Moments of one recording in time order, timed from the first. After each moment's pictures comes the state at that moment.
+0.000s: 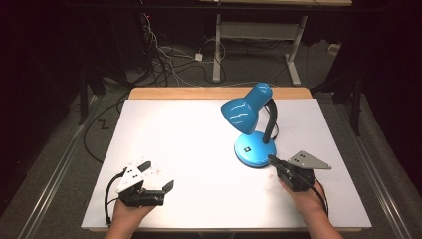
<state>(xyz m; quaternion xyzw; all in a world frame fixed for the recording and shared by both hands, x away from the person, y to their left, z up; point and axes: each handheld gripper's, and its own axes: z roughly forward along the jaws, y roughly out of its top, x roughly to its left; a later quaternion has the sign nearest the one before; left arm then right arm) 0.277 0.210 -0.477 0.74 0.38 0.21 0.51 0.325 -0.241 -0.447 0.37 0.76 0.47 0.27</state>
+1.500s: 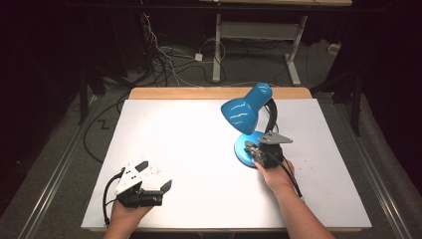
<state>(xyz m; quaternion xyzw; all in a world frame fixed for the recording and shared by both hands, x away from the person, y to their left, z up) 0.274 0.214 -0.475 0.74 0.38 0.22 0.51 0.398 -0.184 -0.467 0.38 0.78 0.44 0.24</state>
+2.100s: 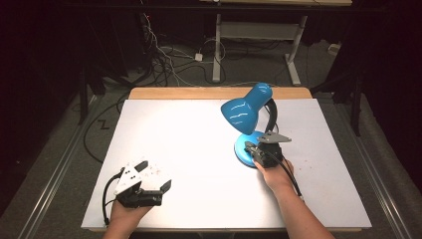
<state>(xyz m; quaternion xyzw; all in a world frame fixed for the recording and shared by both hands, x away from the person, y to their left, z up) 0.274 0.215 -0.475 0.74 0.38 0.22 0.51 0.402 -0.184 -0.471 0.39 0.78 0.42 0.23</state>
